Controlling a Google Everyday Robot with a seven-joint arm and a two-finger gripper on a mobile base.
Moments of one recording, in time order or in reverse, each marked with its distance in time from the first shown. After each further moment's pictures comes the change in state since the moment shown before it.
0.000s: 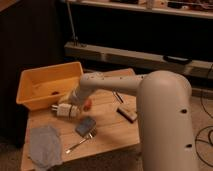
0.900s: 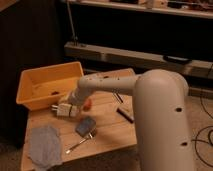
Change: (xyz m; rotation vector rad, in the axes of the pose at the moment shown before) arm -0.008 0.005 0.009 0.005 -0.043 0.021
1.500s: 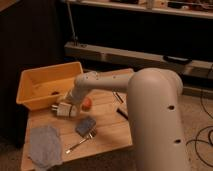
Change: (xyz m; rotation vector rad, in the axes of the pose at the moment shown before) arm -0.005 0.007 0.006 0.030 -0.005 -0.007
